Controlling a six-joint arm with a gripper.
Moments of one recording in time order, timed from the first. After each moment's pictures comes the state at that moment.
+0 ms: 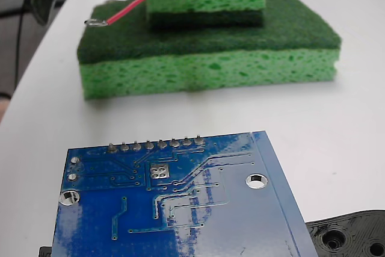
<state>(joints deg) 30.4 119.0 135.2 39.6 -31.0 -16.3</state>
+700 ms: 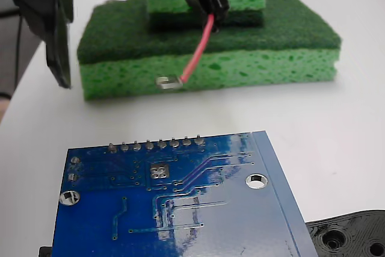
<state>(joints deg) 32.3 101.6 121.8 42.9 -41.0 -25.3</state>
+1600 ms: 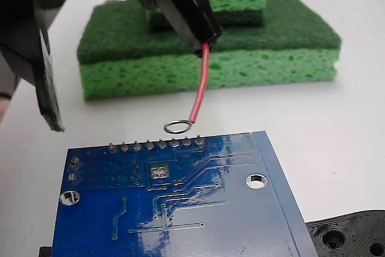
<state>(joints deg) 34.7 88.9 107.8 54.5 -46.3 -37.4</state>
